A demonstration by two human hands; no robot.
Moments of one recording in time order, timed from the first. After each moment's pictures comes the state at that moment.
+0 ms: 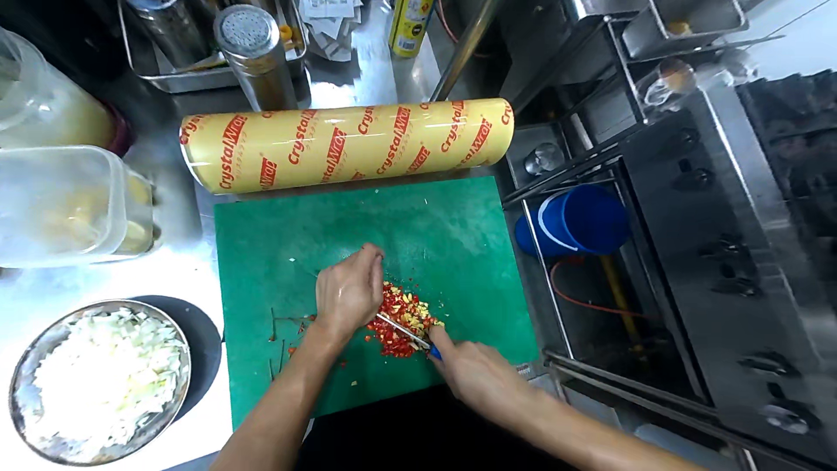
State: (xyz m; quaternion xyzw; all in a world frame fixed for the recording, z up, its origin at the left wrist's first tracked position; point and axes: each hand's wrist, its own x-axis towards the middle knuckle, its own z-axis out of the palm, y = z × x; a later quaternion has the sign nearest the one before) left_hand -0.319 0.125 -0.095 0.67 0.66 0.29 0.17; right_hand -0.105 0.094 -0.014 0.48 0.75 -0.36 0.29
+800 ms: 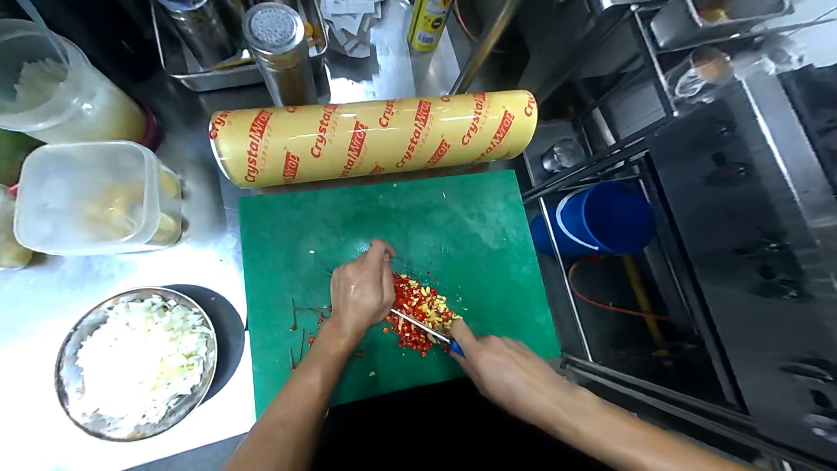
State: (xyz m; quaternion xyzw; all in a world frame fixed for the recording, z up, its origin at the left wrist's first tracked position) left_hand -0.326 0.113 -0.093 0.68 0.65 0.30 0.17; right_hand -0.104 0.092 -0.007 0.46 0.77 -0.34 0.29
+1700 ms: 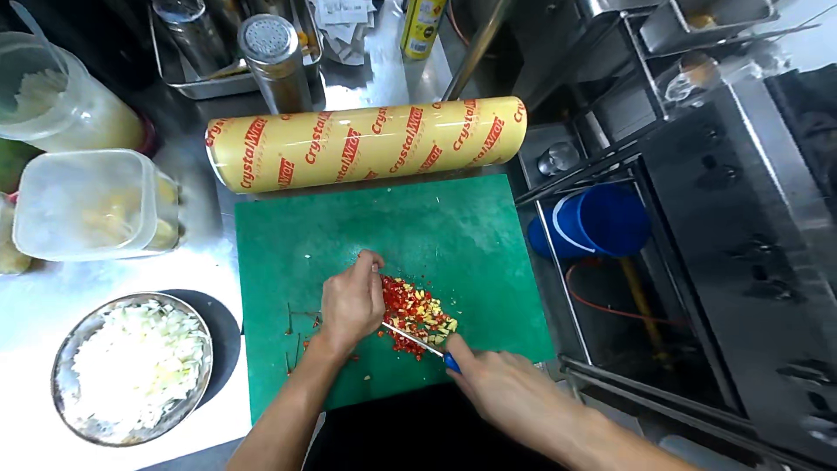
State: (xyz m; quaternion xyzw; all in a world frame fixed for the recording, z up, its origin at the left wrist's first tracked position) left_hand -0.328 0.100 -0.093 0.66 0.64 0.34 0.17; right_hand -0.103 0.079 0.012 0.45 0.79 -0.32 0.27
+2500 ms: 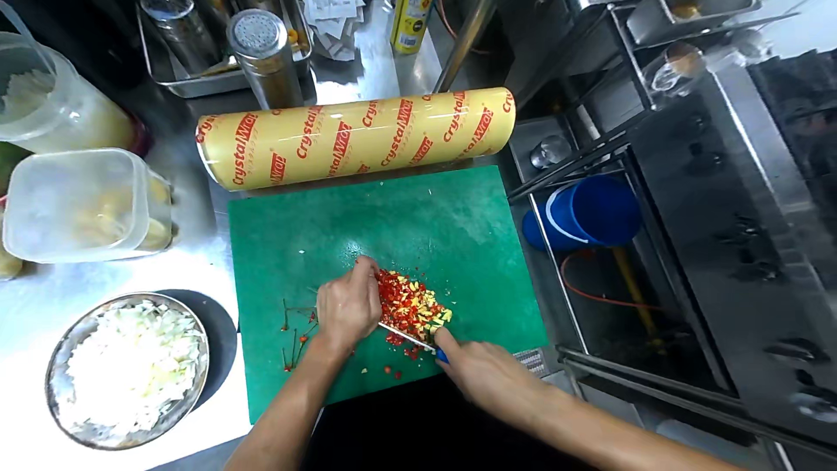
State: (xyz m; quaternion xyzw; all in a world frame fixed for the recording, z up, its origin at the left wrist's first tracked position) left_hand -0.323 0.085 -0.103 0.68 0.66 0.30 0.12; right_hand -0.102 0.071 -0.013 0.45 0.76 -0.36 0.30
